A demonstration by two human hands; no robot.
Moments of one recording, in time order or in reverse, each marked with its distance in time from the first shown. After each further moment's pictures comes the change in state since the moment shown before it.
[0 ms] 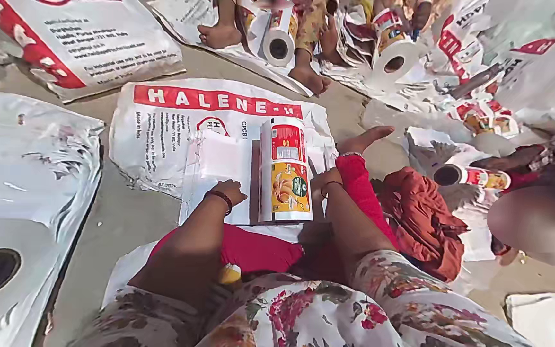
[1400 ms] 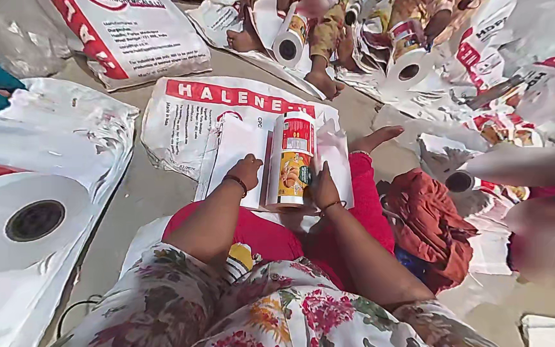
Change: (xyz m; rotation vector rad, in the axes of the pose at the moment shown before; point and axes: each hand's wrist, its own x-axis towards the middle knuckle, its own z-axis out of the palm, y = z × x) left_hand -0.027 0.019 -0.007 -0.035 0.346 0.169; right_hand -0.149 0.002 -0.022 0.174 -0.110 -0.499
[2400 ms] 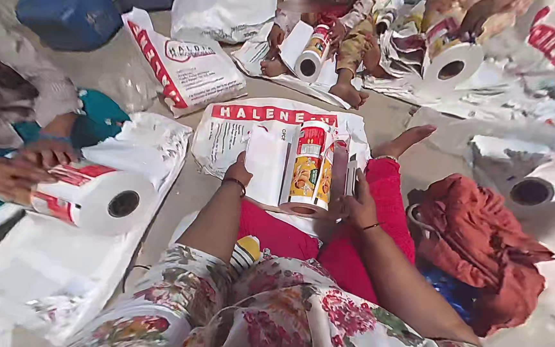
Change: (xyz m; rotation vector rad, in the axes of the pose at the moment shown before) left_hand -0.049 -0.021 -0.036 -0.240 0.228 -0.526; right_hand -0.019 0.085 -0.025 0.554 0.039 -0.325
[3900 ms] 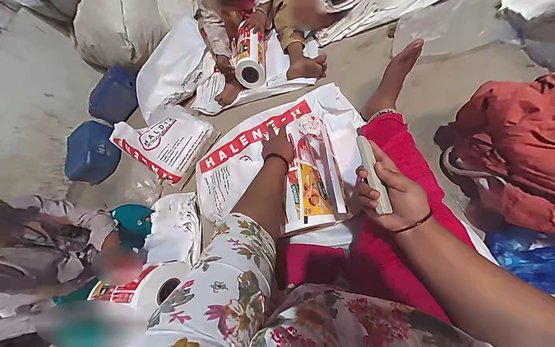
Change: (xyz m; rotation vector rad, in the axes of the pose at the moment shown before) left_hand 0.058 0.250 0.073 0.540 0.051 0.356; right_hand 0.002 -0.015 -0.050 1.443 0.015 0.156
